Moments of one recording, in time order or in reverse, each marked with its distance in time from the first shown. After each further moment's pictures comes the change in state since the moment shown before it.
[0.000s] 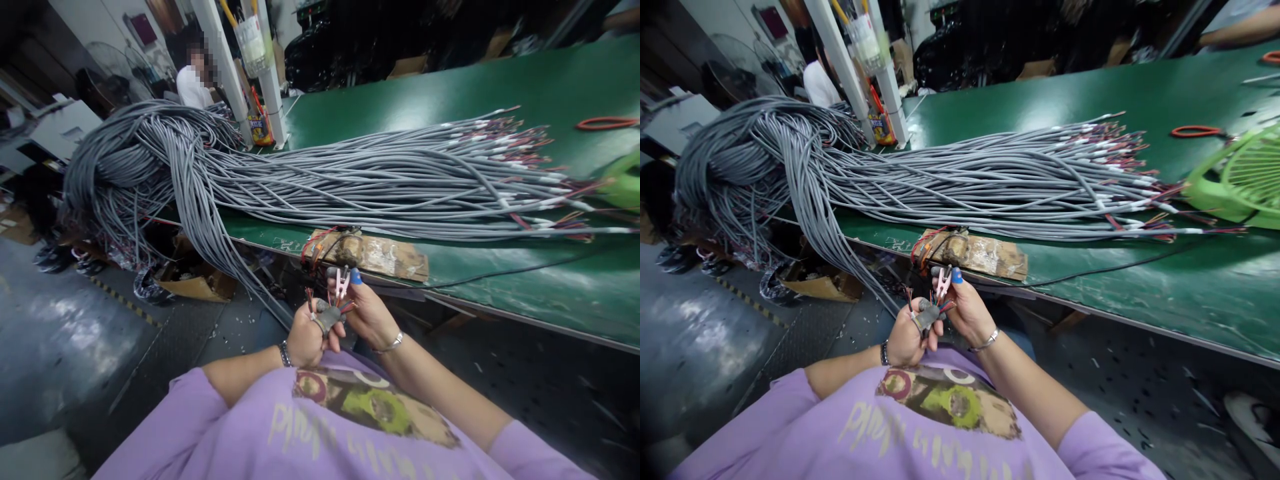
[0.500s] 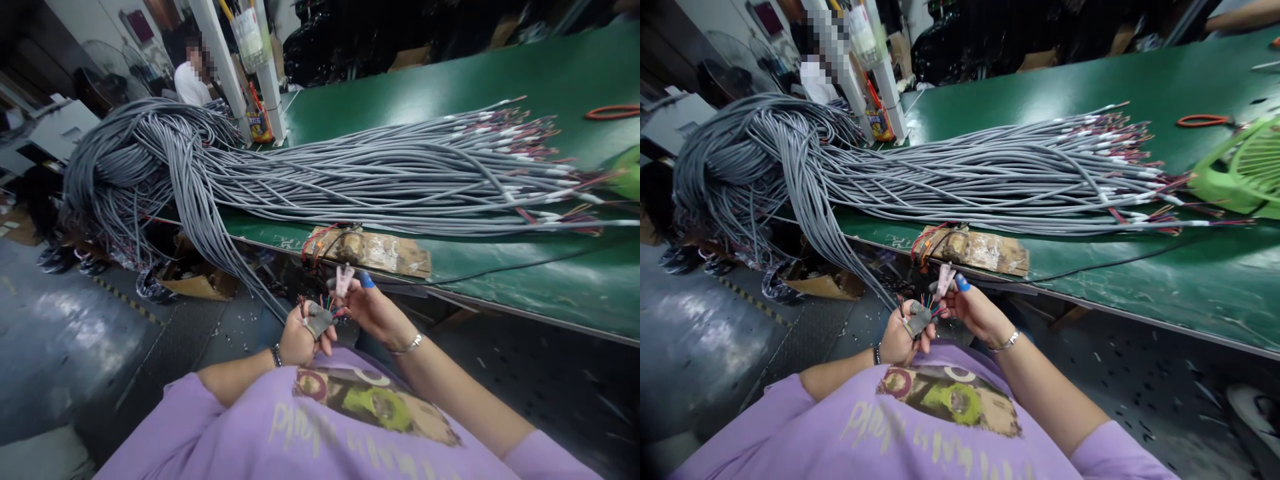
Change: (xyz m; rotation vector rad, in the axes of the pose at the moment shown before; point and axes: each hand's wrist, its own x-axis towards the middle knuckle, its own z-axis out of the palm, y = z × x) left_hand -0.006 -0.006 -0.023 0.084 -0.056 0.071; right_hand -0.012 -0.012 -0.016 -0.170 -0.202 0.141
